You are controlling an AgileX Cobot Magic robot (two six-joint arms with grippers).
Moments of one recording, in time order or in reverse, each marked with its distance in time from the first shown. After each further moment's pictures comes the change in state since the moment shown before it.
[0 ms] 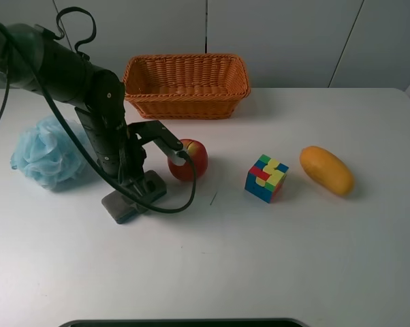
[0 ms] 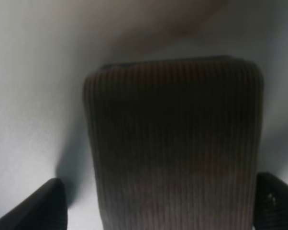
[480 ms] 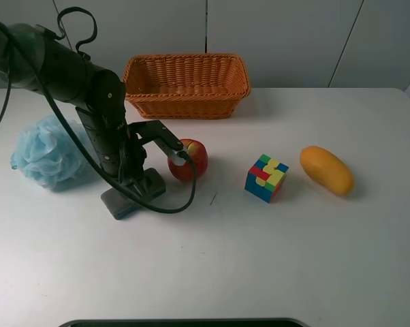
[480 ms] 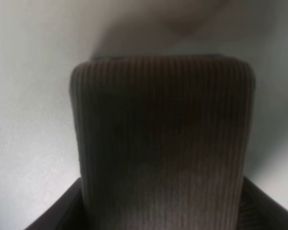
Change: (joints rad) left arm 0.000 0.000 -0.005 0.009 0.000 0.002; right arm 0.000 0.000 0.000 0.000 0.000 0.000
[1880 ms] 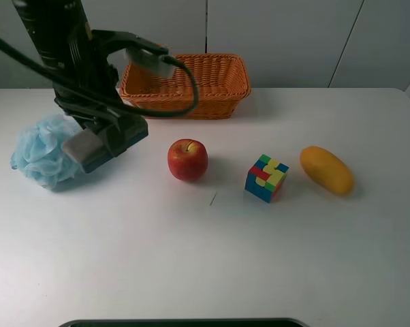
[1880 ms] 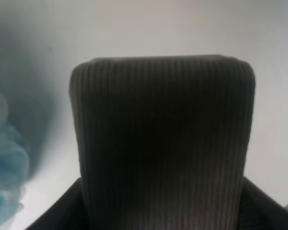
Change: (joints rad) left arm 0.000 -0.294 -0.243 0.021 0.523 -0.201; right arm 0.000 0.000 0.000 0.000 0.000 0.000
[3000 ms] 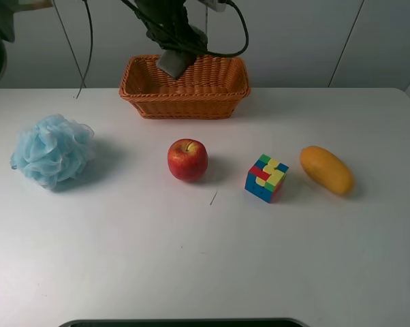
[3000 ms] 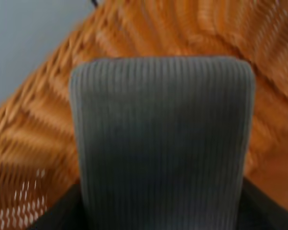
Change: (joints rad) left arm 0.078 0.686 -0.947 0.126 -0.322 0.018; right arm 0.000 0.000 0.000 0.000 0.000 0.000
